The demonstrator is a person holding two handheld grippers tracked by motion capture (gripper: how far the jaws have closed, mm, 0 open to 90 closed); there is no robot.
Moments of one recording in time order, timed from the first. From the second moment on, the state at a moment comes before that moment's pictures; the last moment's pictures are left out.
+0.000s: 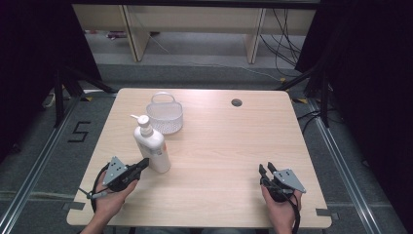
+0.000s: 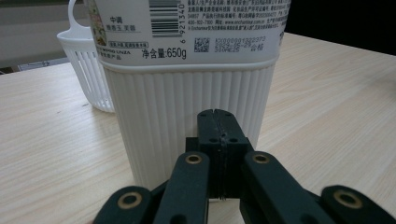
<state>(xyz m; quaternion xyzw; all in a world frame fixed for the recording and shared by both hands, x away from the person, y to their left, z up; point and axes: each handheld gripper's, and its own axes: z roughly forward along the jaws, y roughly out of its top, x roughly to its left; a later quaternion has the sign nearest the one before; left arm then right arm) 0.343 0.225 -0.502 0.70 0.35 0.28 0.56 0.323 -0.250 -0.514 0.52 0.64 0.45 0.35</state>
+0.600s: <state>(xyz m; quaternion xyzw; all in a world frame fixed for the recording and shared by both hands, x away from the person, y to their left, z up) 0.358 0.206 -0.500 0.71 0.35 0.27 0.55 0.323 -0.252 -0.513 0.51 0.65 0.44 0.35</state>
